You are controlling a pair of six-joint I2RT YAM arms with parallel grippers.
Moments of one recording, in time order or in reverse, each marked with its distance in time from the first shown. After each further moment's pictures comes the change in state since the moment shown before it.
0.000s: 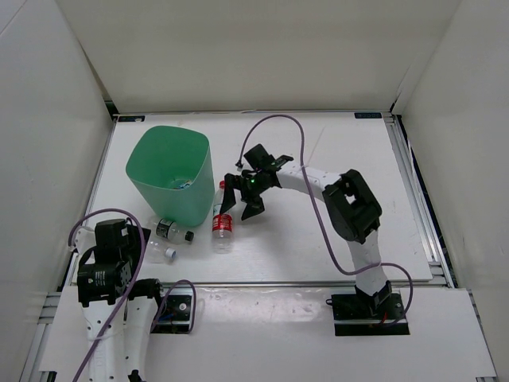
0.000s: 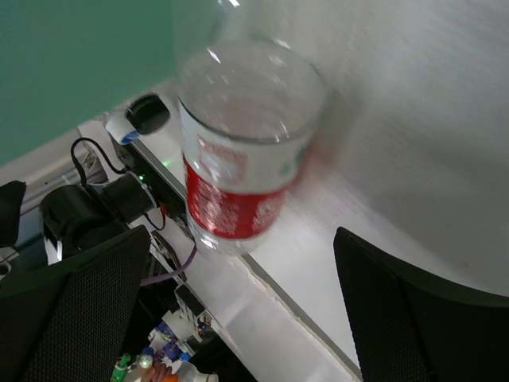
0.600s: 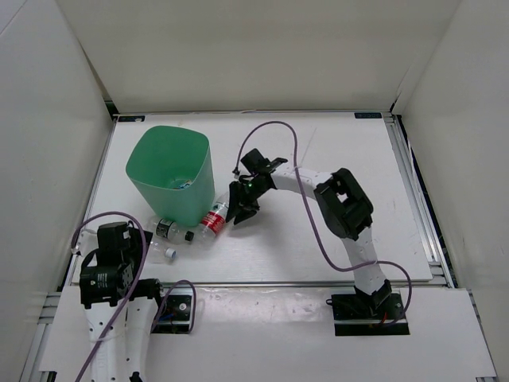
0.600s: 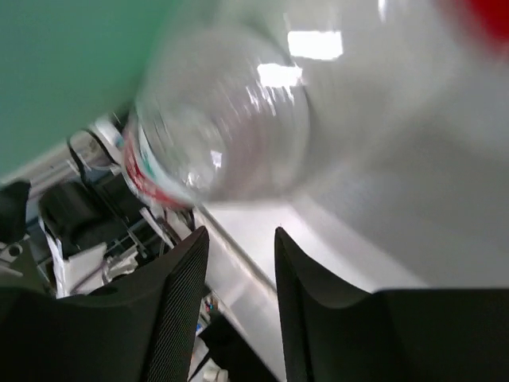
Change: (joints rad) left arm 0.000 -0.021 -0.025 0.002 0.019 0.016; right arm 0.013 0.146 0.116 -0.015 -0.078 -0.008
